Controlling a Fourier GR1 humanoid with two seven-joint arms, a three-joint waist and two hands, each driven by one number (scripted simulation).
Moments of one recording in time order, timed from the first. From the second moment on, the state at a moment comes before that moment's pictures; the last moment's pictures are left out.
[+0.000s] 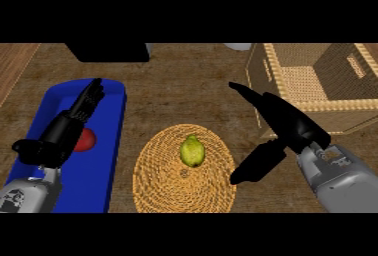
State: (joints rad) left arm -0.18 0.36 -0.12 -1.57 0.11 -0.05 0.00; right arm -0.55 -0.38 0.40 -1.79 -0.01 0.21 0.98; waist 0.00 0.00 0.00
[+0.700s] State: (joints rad) left arm -0.16 0.30 -0.08 -1.62 0.06 -0.08 0.03; right arm -0.40 -0.15 0.45 -1.52 0.32 0.06 0.69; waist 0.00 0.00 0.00
